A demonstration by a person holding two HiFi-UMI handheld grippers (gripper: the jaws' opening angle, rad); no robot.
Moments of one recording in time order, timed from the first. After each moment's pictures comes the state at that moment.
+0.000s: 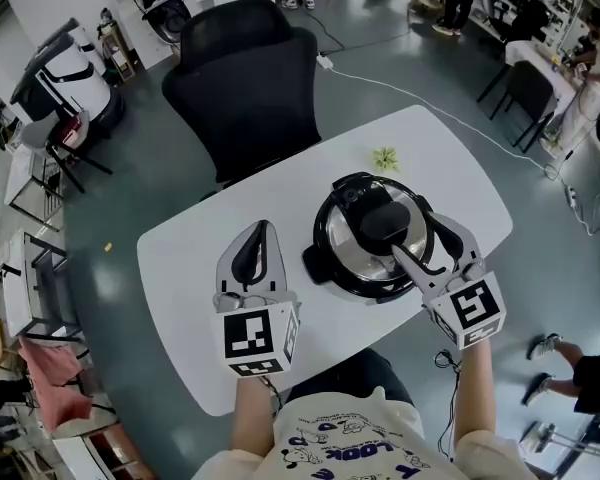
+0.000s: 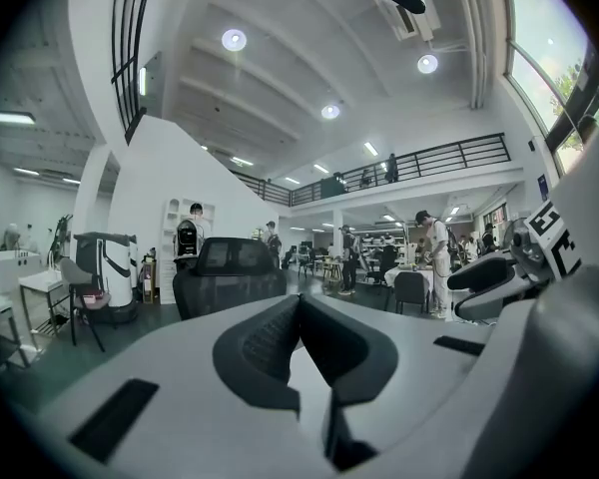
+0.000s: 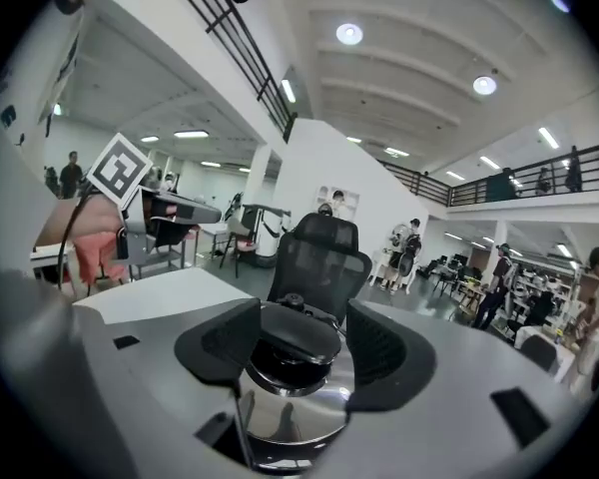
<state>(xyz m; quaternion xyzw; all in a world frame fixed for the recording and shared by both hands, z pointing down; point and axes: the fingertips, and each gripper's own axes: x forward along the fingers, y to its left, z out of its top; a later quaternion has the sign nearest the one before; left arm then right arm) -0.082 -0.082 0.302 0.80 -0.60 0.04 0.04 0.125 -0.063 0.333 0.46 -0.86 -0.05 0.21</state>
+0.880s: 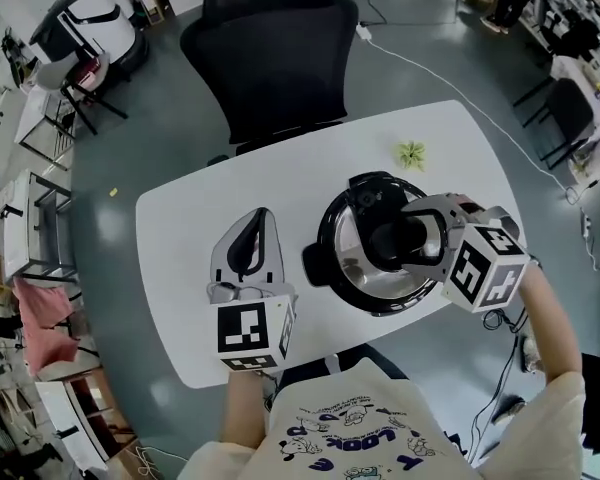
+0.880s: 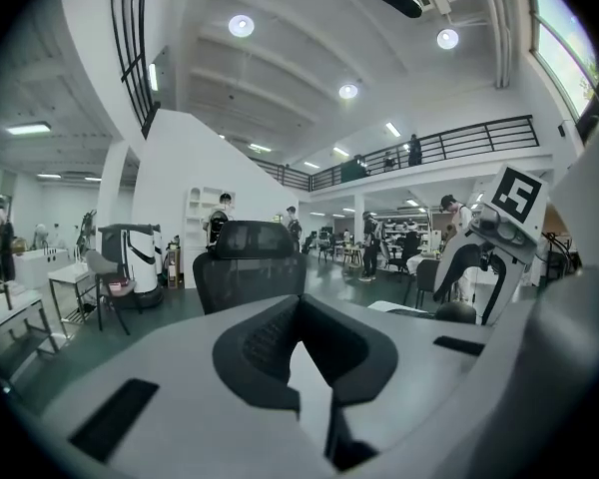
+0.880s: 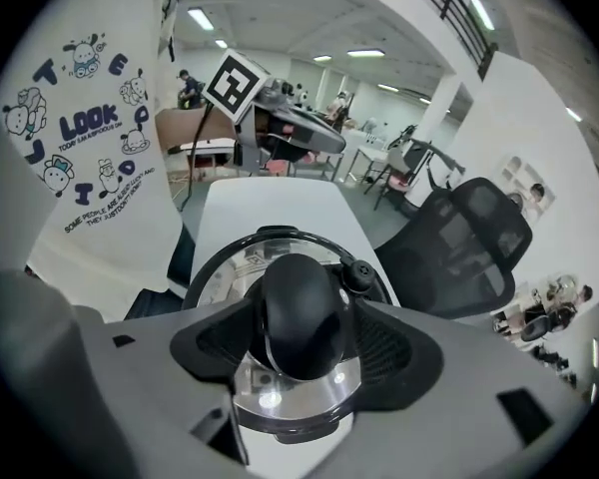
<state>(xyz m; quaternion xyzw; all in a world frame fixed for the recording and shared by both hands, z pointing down) -0.087 -0.120 0.336 0.76 -0.64 0.08 0.08 0.101 -0.100 0.397 0.00 -0.85 -0.14 0.51</state>
